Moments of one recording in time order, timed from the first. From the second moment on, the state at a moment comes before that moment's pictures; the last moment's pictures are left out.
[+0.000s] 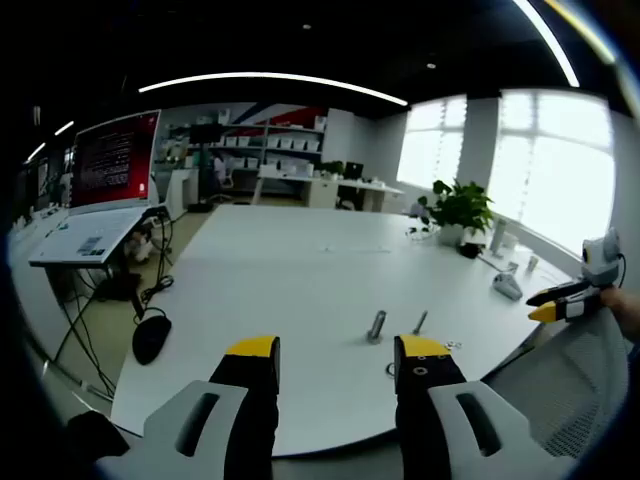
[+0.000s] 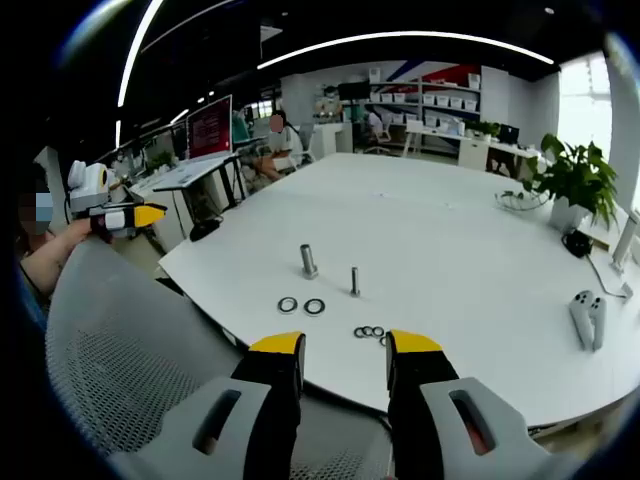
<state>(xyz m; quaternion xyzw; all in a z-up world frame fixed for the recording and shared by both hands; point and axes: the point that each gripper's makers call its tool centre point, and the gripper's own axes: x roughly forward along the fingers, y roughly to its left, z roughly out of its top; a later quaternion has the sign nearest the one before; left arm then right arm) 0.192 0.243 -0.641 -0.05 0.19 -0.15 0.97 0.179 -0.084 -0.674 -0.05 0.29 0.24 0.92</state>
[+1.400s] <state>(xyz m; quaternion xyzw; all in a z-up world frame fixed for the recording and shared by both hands) 0.191 0.243 -0.644 -0.05 0.20 -0.15 0.97 0.178 -0.082 -0.676 -0.05 0.30 0.24 0.92</state>
